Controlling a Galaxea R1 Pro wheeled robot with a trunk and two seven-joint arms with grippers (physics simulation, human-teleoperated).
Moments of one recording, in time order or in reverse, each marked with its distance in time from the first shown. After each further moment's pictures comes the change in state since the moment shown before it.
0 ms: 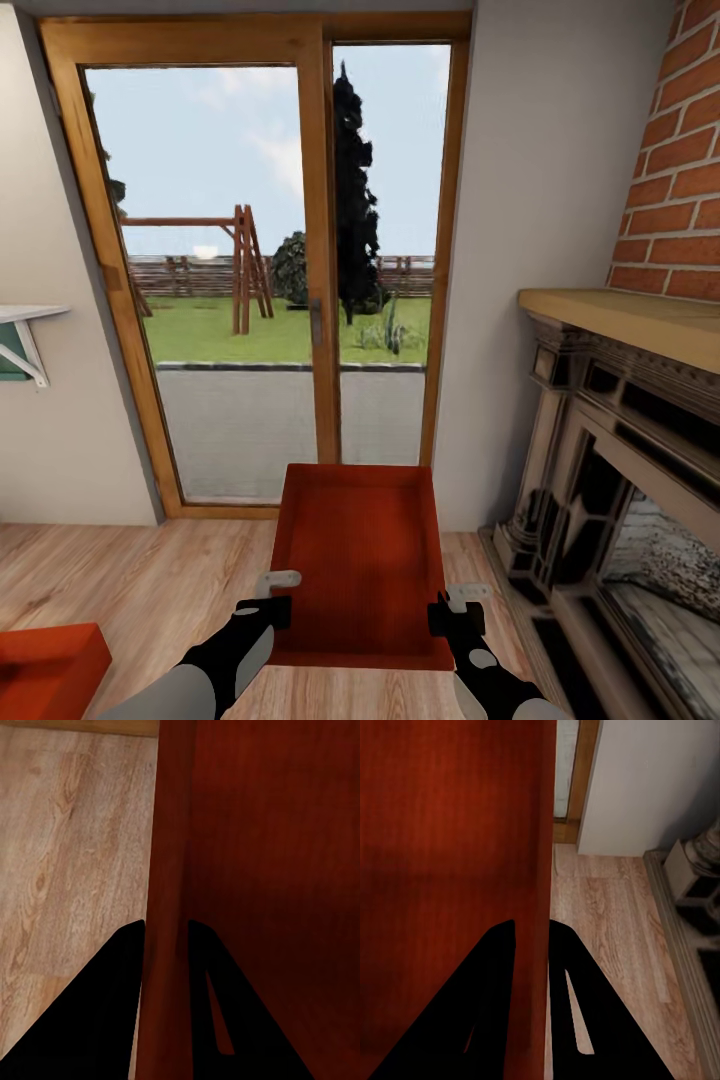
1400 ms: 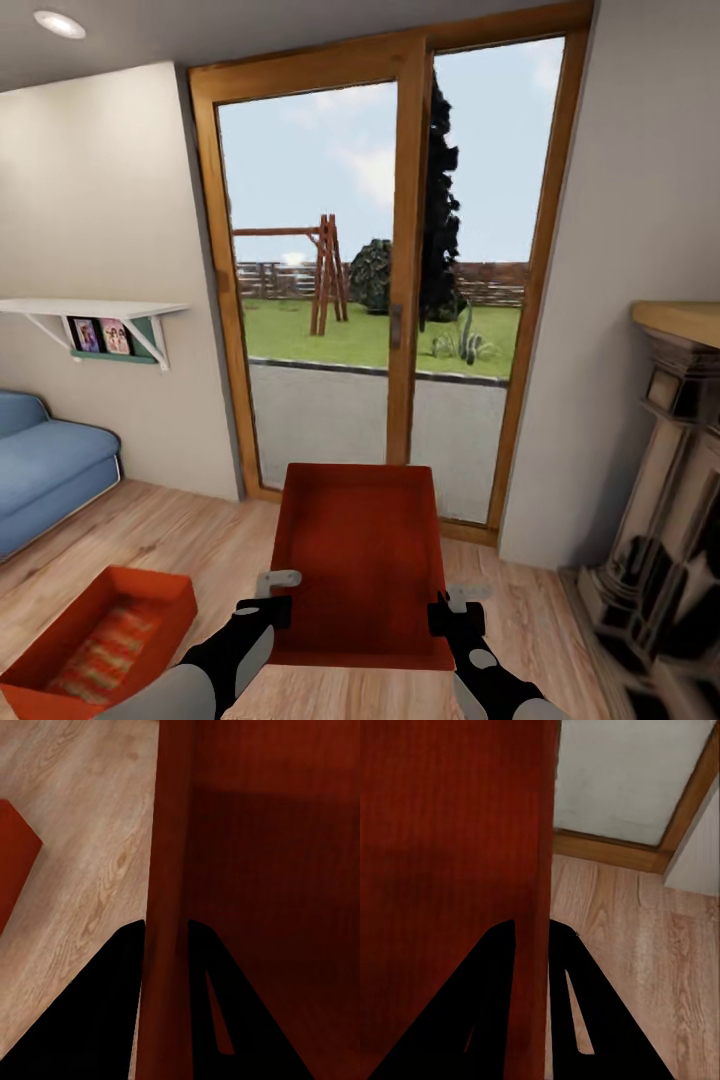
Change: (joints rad) left arm 0.000 0.000 0.000 -0.002 -0.003 0.000 0.000; right arm 0.000 0.000 0.002 0.000 -0.005 -0.002 0.000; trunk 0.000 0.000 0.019
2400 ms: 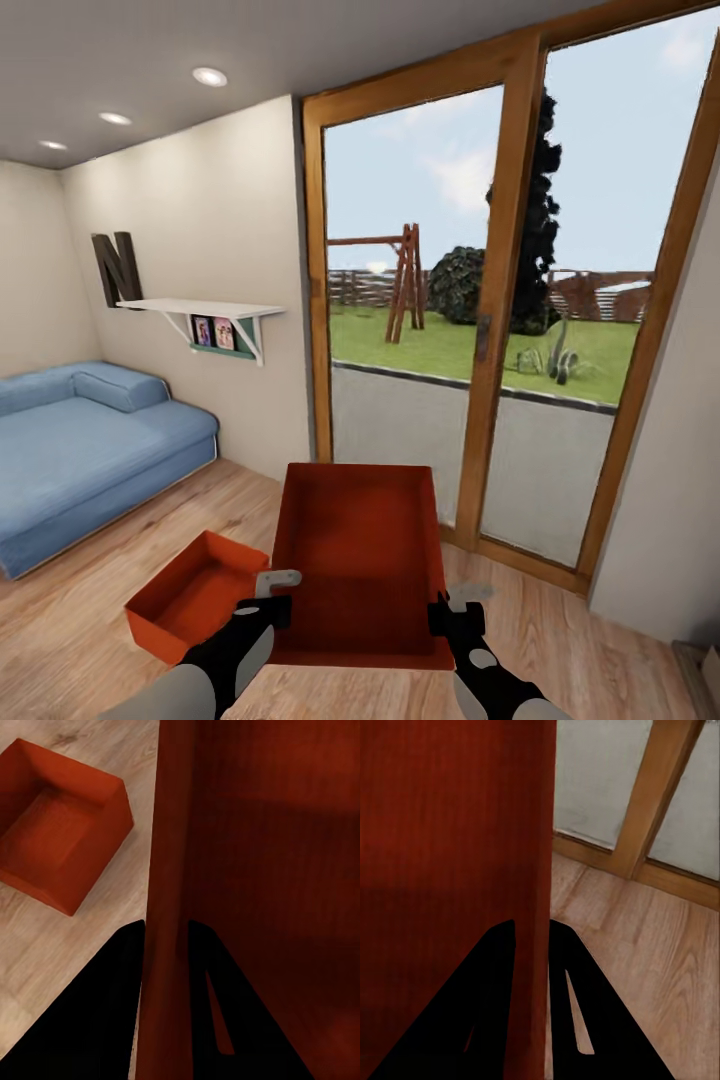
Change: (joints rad) left arm 0.000 0.000 0.000 -0.001 0.000 -0.001 0.000; right arm 0.000 0.000 0.000 -0.001 0.001 0.000 0.000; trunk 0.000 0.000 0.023
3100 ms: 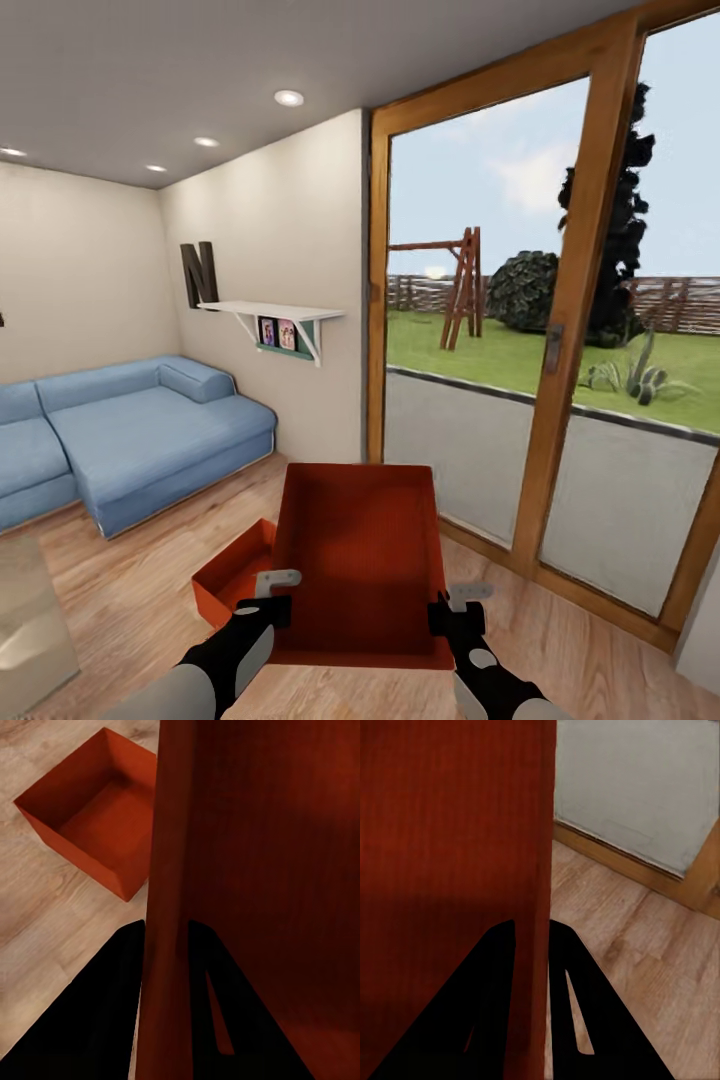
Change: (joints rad) left arm 0.000 0.000 -0.002 -0.001 0.003 -0.001 0.001; right arm 0.000 0.000 -0.001 -0.001 0.002 0.000 0.000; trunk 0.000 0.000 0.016
